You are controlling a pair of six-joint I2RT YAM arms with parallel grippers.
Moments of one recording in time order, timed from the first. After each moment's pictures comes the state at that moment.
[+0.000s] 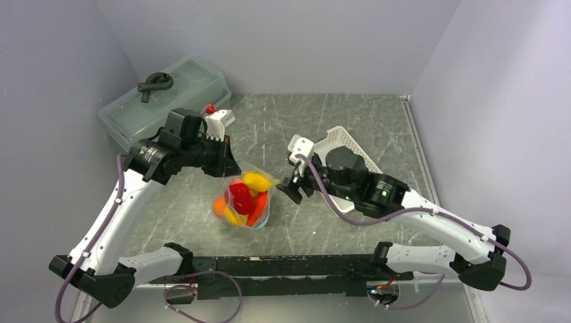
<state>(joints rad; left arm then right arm) -0.46 1.13 1.41 -1.05 0.40 -0.27 1.06 1.07 1.16 -0.41 0.03 -0.10</state>
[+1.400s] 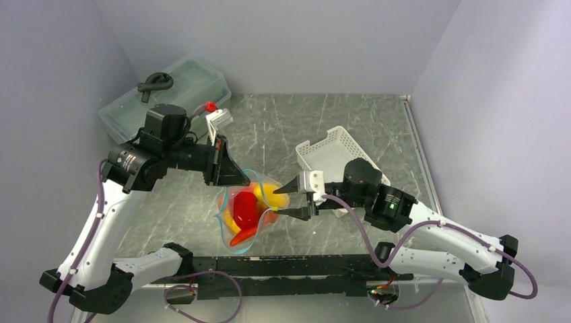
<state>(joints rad) -0.46 1.08 1.54 -1.07 0.92 -0.21 1.06 0.90 0.95 -0.16 -0.52 -0.33</state>
